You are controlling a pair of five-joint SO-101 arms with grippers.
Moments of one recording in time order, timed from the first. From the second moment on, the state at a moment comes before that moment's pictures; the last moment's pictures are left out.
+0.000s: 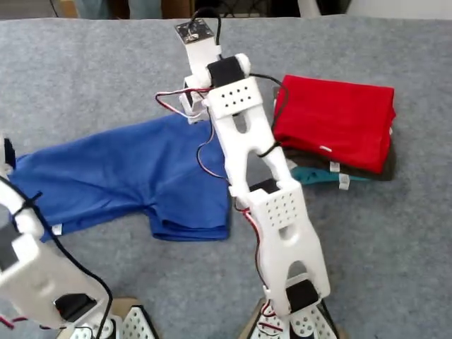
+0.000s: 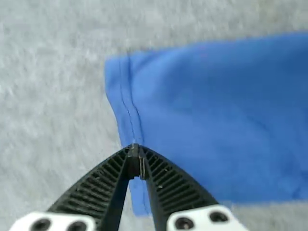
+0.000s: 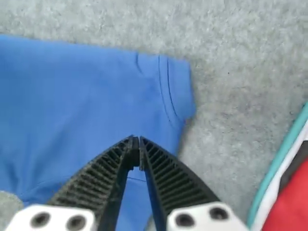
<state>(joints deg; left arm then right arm) -43.6 8.0 -3.5 79.5 -30.3 -23.3 49.5 -68.4 100.1 -2.0</state>
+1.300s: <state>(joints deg) -43.3 -0.3 12.0 79.9 -29.1 -20.9 46.7 -37.8 85.6 -3.5</state>
